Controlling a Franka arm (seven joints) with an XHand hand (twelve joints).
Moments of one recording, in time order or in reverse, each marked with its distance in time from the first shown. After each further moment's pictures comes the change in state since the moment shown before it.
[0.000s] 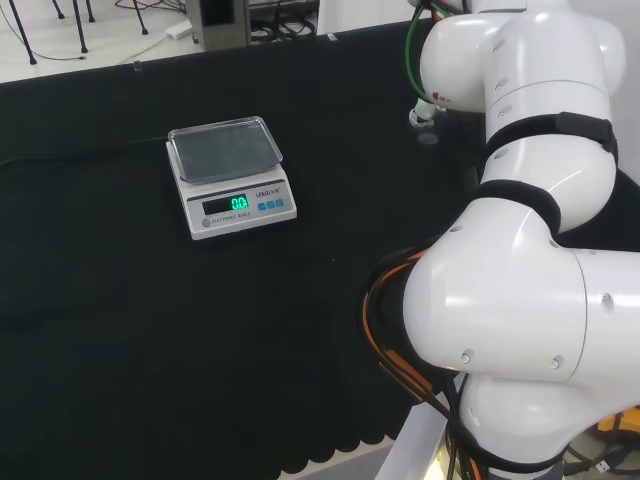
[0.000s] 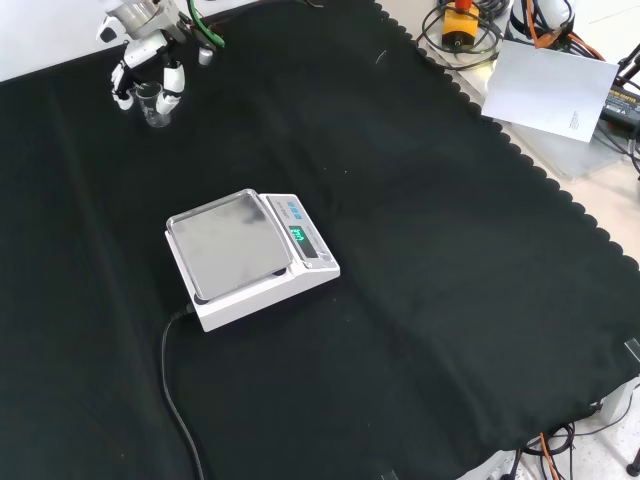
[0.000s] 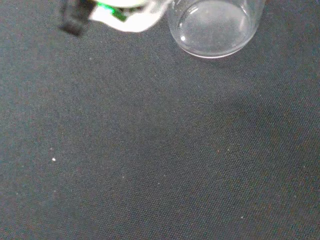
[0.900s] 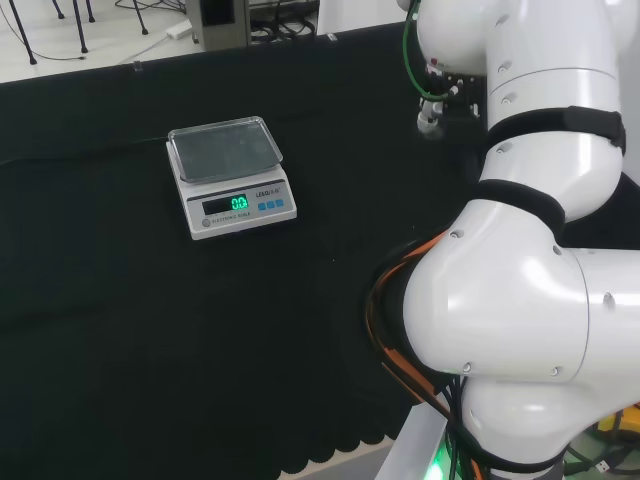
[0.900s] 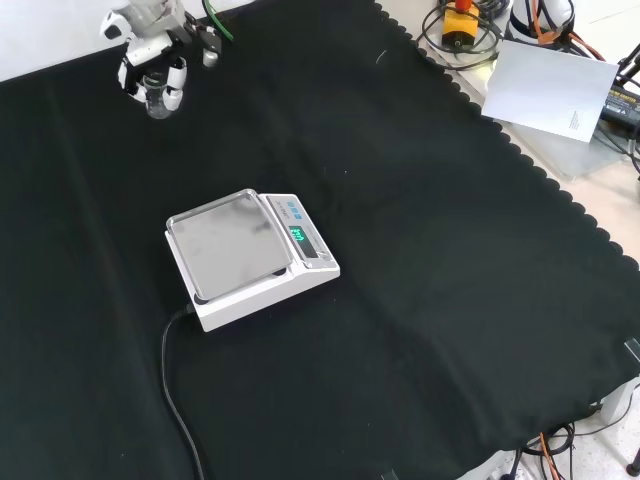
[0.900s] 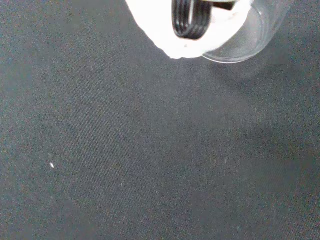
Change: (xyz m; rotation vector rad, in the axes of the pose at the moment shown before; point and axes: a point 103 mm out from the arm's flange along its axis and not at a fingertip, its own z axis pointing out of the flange) arm 0.008 -0.011 -0.009 -0.093 -0.064 0.009
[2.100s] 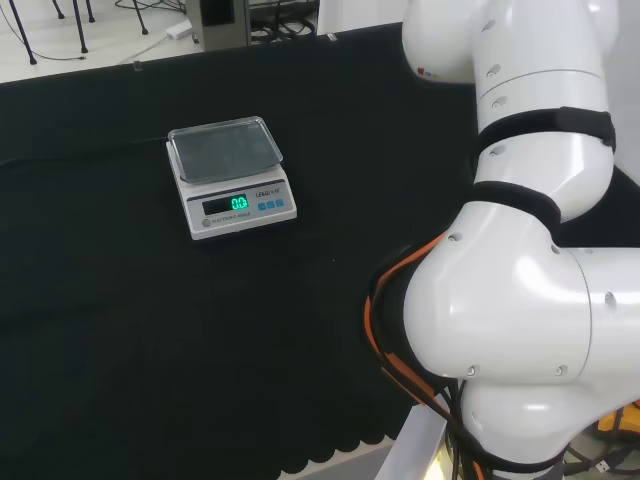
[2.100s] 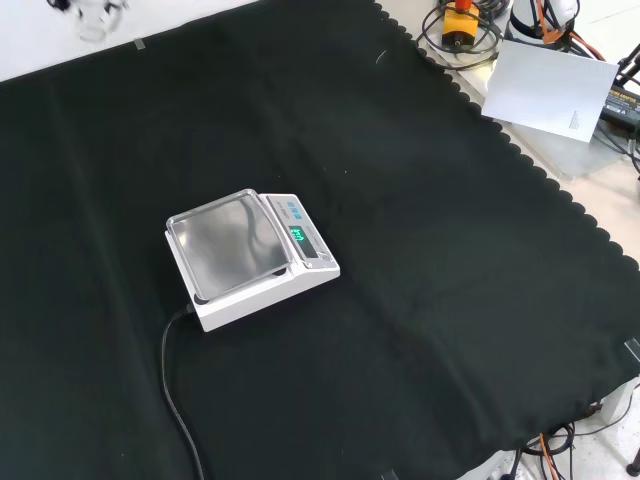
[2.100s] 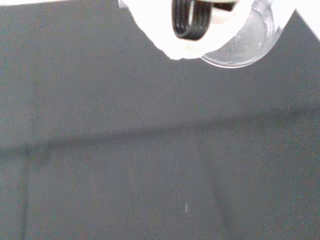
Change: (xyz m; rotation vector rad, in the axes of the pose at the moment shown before) arm 0.038 -0.024 -0.209 -0.185 -0.117 -0.134
